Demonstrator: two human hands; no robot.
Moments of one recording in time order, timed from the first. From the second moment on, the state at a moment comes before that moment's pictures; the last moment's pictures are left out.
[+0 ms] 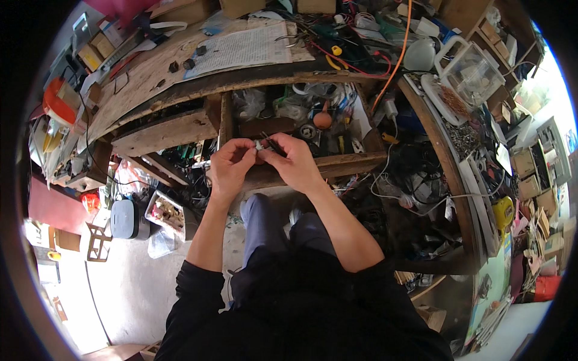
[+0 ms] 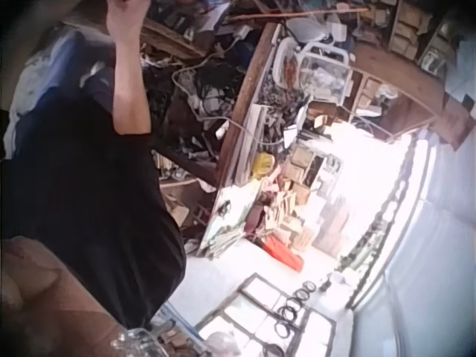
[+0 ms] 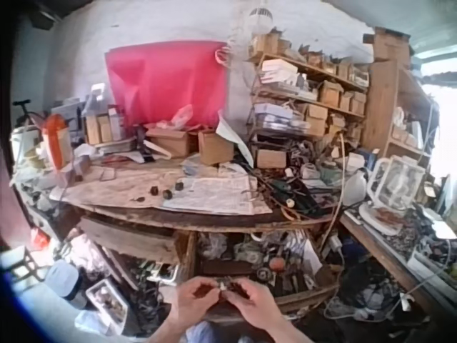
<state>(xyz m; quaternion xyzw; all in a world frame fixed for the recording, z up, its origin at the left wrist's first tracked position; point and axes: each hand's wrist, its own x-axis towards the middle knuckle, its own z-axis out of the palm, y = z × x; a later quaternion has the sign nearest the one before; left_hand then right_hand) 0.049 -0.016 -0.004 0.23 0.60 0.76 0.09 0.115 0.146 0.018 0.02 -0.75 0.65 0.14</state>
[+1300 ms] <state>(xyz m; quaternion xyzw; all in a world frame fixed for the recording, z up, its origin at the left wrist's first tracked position) 0.044 -0.007 -0.018 0.23 0.67 0.70 -0.01 0.096 -0.016 0.068 0.21 -0.84 0.44 0.22</state>
